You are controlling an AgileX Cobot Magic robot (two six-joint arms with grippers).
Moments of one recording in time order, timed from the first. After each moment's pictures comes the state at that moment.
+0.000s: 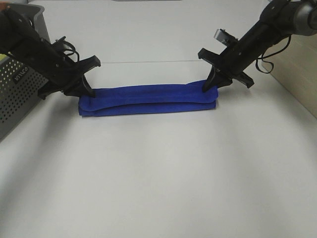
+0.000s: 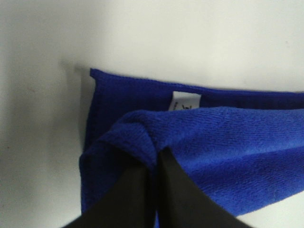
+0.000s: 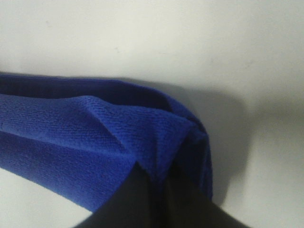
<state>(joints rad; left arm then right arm) -0.11 2.29 -1.63 -0.66 0.70 0.07 0.08 2.49 -2.04 0.59 1.06 -0.18</state>
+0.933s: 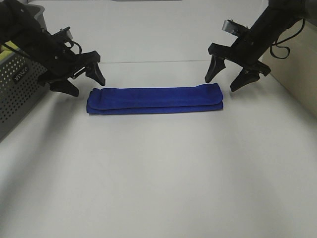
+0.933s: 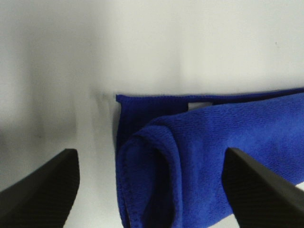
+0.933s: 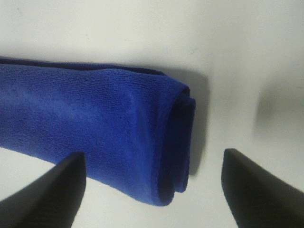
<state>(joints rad) -0.11 2.34 -1.77 -0.59 0.78 0.15 0.07 2.42 -2.04 0.42 1.12 -0.15</state>
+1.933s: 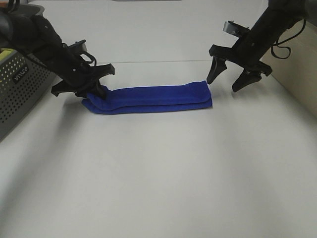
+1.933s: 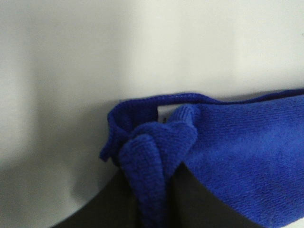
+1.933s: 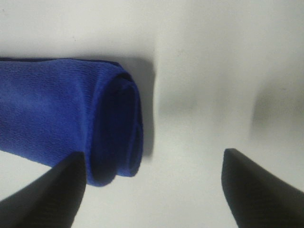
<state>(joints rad) -0.17 2.39 -1.78 -0.51 0.72 0.05 0.07 2.42 -2.04 0.40 1.12 -0.14</state>
